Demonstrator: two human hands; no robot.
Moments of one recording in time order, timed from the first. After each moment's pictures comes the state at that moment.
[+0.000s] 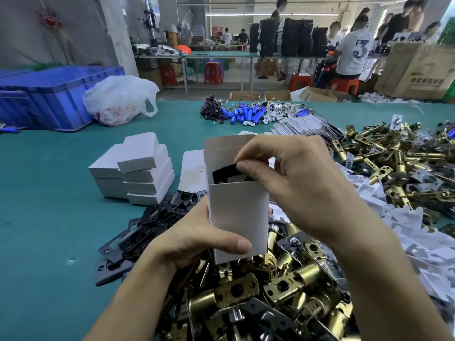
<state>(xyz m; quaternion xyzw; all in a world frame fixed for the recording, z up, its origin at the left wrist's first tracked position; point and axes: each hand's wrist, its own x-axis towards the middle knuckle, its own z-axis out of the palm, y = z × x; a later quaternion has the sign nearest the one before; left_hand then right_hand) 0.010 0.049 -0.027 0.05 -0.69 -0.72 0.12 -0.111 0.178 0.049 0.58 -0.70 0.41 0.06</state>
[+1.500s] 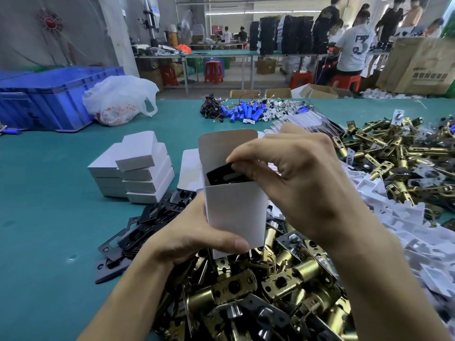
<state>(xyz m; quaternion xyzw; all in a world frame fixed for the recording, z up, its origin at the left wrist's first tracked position) 0.010 0.049 -0.025 0.00 -0.70 -0.71 0.14 -0.109 0.183 0.045 0.62 -0.66 0.38 0.17</state>
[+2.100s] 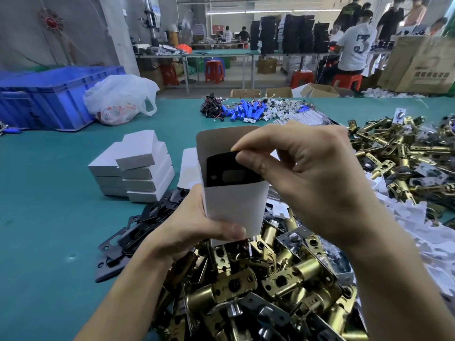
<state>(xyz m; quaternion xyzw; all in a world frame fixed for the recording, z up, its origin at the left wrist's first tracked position) 0.007 0.046 -0.027 0.00 -0.70 -0.69 0.18 -0.110 0.191 0.049 0.62 -0.62 0.46 0.15</state>
